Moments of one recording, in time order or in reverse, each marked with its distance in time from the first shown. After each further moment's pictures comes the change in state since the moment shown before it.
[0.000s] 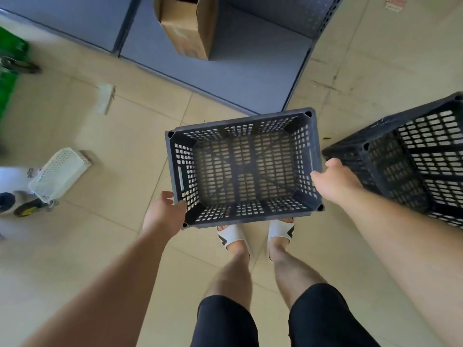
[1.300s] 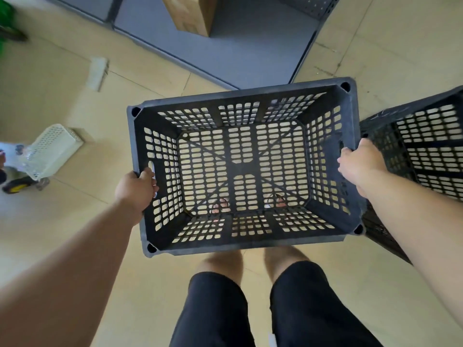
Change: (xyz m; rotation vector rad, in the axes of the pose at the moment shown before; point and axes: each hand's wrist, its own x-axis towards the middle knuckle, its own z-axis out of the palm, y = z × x) left_hand 0.026 -0.021 -0.020 -0.472 0.093 -0.113; right_hand 0.027 0.034 -0.026 0.274 0.196 0.017
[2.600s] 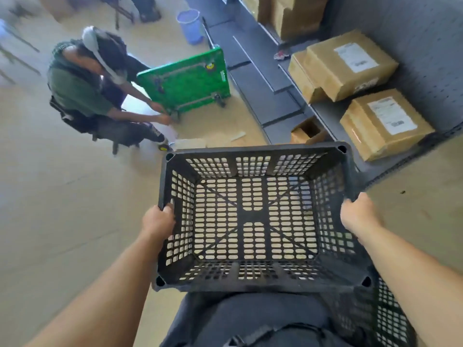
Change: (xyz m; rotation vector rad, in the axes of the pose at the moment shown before) left_hand -0.482 -0.090 -0.189 -0.425 0.460 -0.230; right_hand -0.318 -0.076 -0.313 -0.309 -0.053 -0.612
